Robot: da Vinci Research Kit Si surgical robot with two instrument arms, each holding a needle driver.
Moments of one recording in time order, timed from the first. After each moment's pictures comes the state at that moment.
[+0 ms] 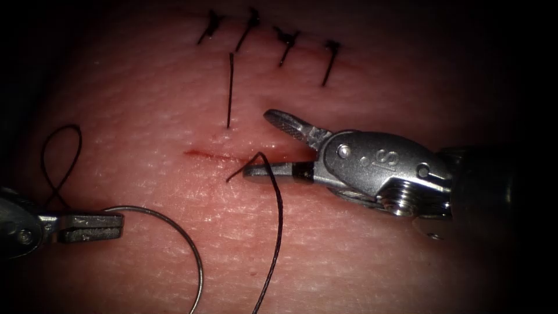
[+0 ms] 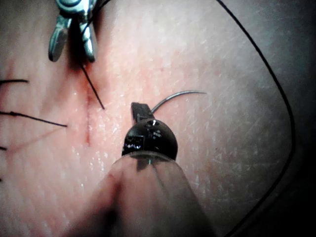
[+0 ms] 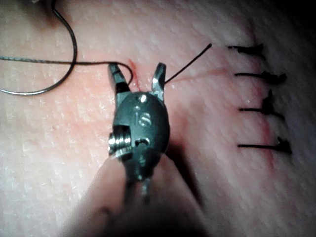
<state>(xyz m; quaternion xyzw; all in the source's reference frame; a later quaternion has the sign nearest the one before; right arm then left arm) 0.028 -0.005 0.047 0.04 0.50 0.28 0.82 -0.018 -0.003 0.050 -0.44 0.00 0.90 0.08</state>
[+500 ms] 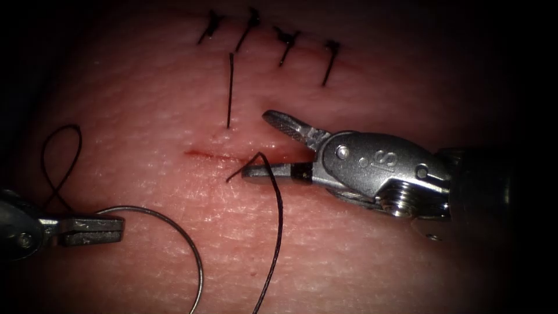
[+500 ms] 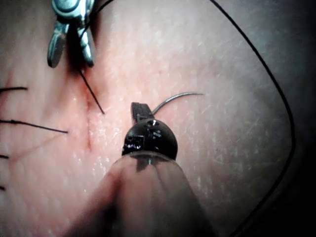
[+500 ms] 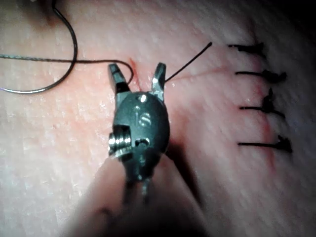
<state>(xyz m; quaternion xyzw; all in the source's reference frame) 0.028 -0.005 0.047 0.04 0.50 0.28 0.82 -0.019 -0.003 0.049 -0.44 0.01 0.89 0.06</state>
